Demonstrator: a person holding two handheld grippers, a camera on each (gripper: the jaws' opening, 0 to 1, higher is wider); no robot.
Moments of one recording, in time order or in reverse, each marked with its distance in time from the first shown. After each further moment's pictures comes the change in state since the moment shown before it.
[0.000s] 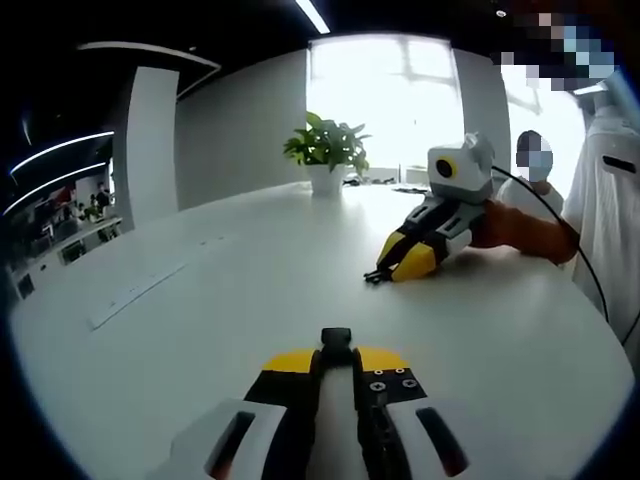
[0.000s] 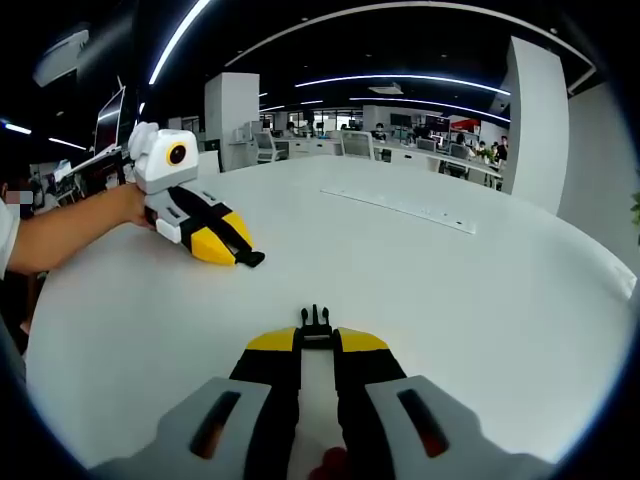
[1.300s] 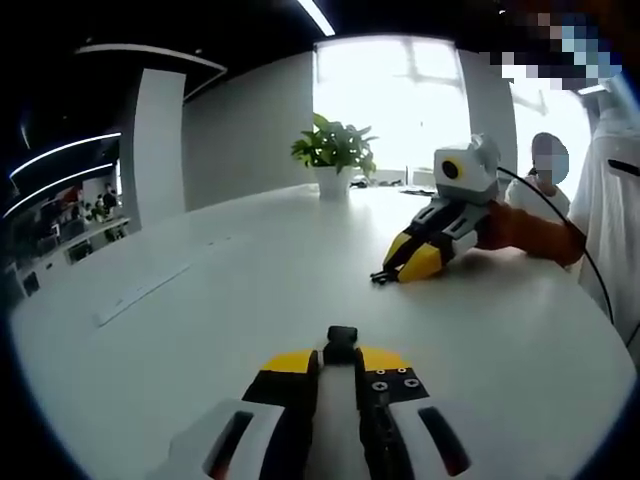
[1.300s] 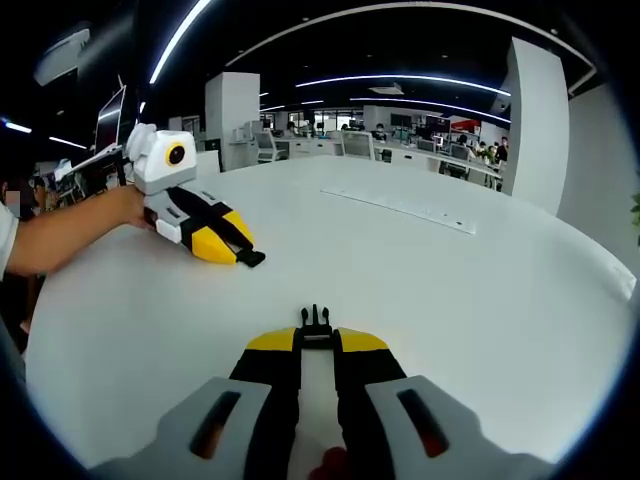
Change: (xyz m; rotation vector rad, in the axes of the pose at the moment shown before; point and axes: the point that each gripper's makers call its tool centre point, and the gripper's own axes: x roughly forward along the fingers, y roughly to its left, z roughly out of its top) left arm 0.000 0.004 -0.001 -0.007 -0.015 0.032; right arm 0.002 -0.001 0.000 -0.004 0.000 0.000
